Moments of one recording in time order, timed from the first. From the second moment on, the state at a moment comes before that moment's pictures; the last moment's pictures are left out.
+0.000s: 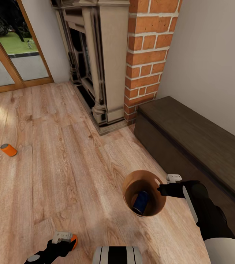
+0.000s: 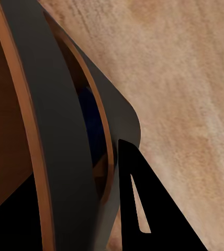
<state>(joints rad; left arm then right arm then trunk) -0.35 0.18 -0.21 -0.46 0.25 -0.06 -0.23 -0.54 -0.10 -0.06 -1.28 0.06 1.03 0.42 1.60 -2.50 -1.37</state>
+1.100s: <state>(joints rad) -0.35 0.18 -0.21 -0.46 0.25 -0.06 -0.23 -0.54 -0.10 -0.06 -1.28 0.06 1.03 0.41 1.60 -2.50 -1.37</state>
